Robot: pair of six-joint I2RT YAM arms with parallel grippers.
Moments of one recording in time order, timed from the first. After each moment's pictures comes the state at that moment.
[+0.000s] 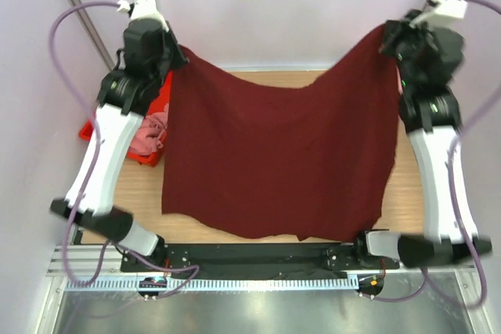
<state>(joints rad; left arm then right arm) -0.42 1.43 1.94 -0.73 -0.38 -0.37 0.05 1.16 1.64 -0.27 0.12 0.17</state>
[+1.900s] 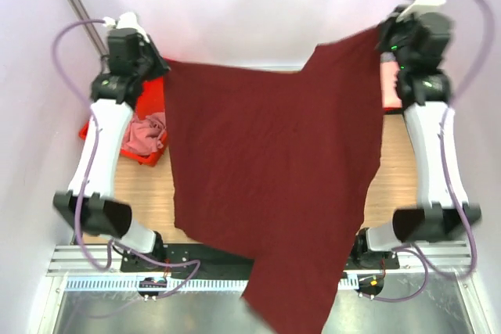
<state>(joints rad) -0.11 1.46 1.80 -0.64 -0.04 -0.41 -0.01 1.38 1.83 -0.34 0.01 0.05</state>
